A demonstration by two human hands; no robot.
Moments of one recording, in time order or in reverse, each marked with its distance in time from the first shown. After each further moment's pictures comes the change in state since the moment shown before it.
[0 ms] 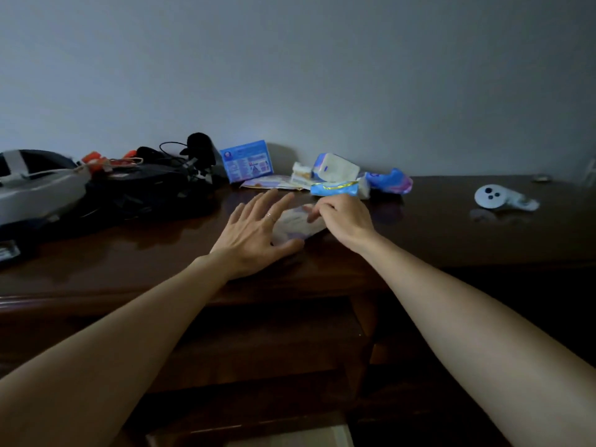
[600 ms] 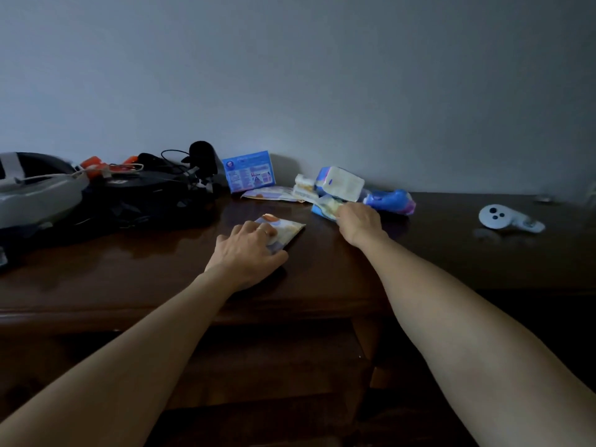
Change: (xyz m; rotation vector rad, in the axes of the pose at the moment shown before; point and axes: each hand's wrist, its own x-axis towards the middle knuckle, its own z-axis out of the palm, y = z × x) left_hand 0.012 -0.005 0.004 0.029 -0.076 -0.273; right_hand 0.062 0.037 0.003 -0.740 -0.067 -0.001
